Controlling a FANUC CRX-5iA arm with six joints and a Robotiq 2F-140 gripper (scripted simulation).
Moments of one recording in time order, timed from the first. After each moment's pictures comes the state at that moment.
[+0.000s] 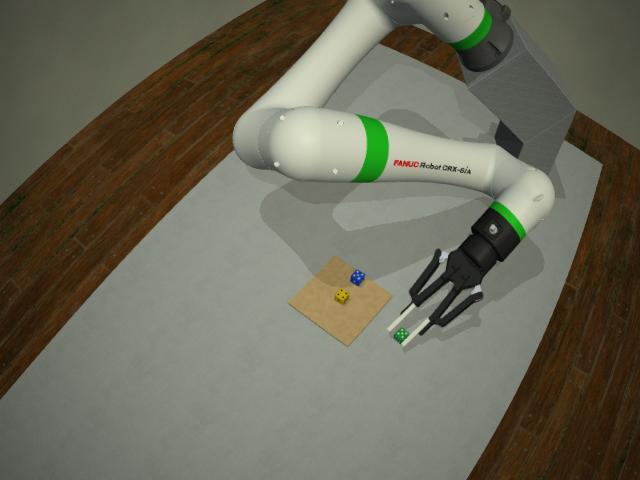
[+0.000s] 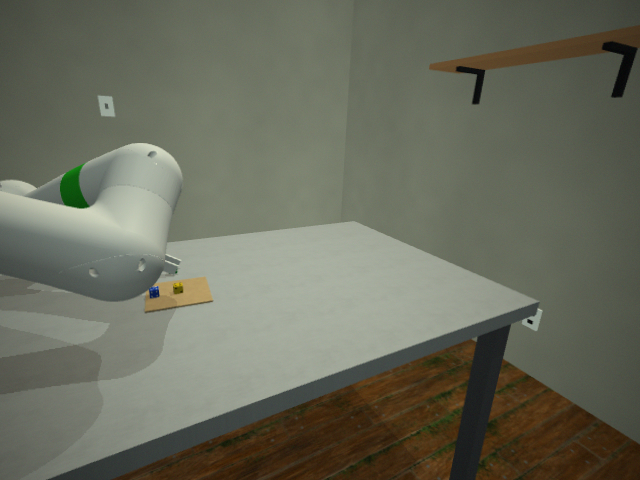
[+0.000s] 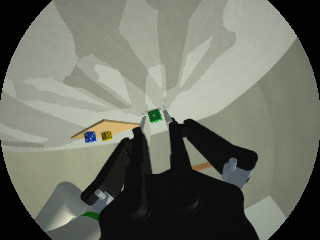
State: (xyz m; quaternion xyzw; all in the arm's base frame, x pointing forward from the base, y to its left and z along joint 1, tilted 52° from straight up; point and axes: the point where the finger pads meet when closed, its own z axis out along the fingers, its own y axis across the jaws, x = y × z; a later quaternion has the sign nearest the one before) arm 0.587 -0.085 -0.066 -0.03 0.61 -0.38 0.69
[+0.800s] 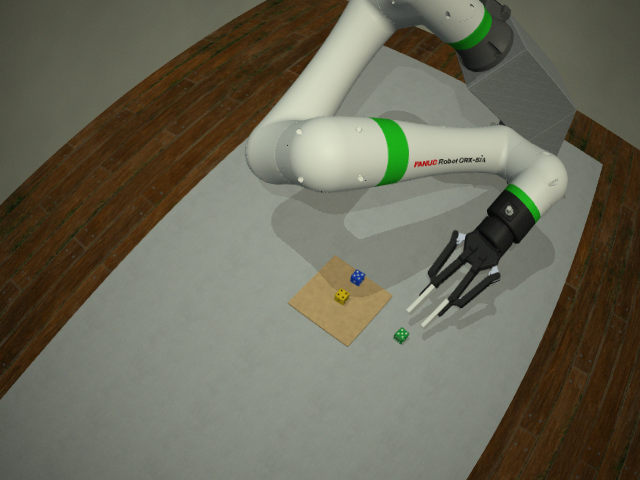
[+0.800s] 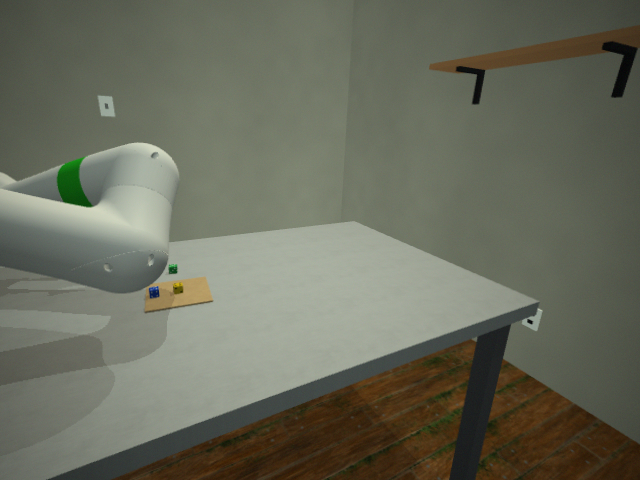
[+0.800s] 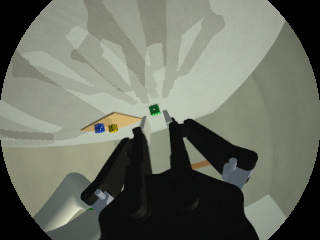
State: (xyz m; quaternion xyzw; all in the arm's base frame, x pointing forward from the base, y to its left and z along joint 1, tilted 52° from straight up) arm 0.544 -0.065 -0.077 -0.03 0.61 -0.38 0.69
